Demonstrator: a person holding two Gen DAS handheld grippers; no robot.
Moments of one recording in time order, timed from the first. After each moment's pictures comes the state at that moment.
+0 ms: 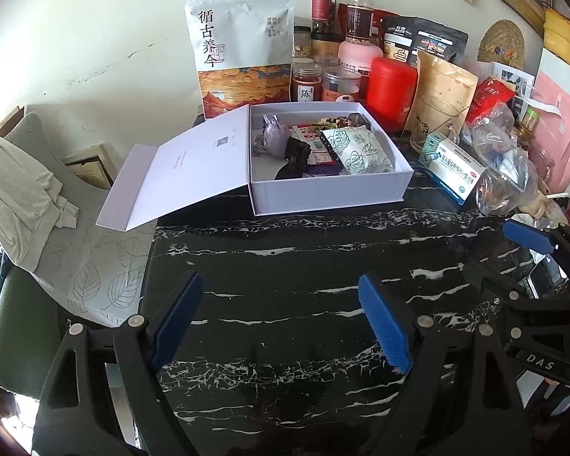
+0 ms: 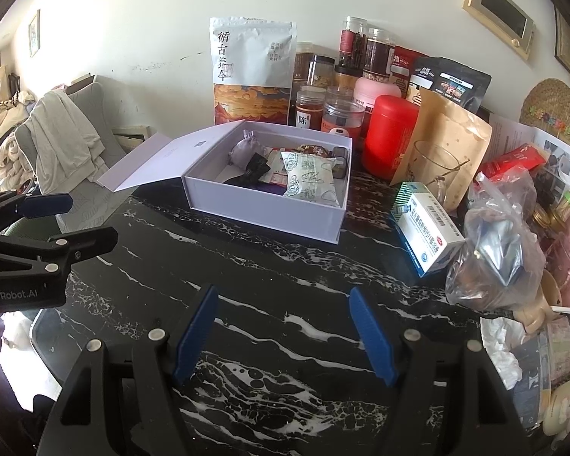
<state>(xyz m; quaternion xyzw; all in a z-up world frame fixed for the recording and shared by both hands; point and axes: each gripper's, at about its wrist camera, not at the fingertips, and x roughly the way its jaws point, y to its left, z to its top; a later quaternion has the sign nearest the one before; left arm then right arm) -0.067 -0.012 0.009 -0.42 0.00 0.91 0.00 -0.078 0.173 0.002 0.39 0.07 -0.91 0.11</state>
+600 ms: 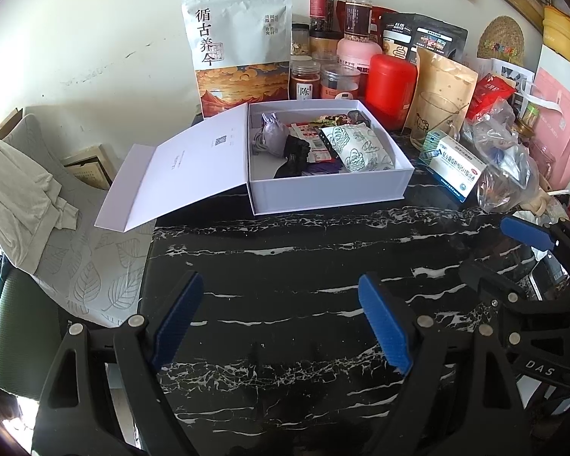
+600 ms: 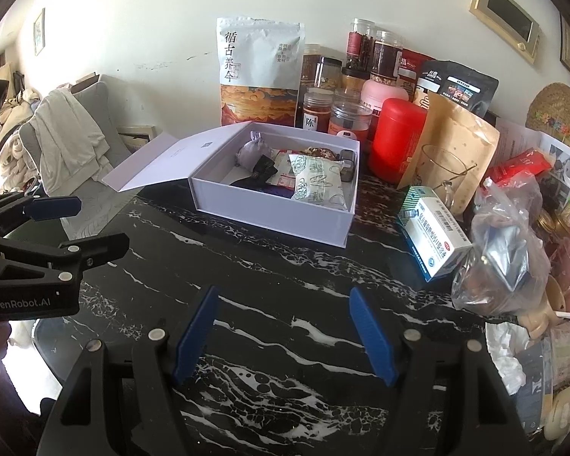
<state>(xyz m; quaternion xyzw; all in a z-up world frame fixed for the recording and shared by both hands) -0.071 -0.011 0.006 -0.43 0.00 0.90 0.01 -0.081 0.168 0.001 0.39 0.07 -0.91 0.12</state>
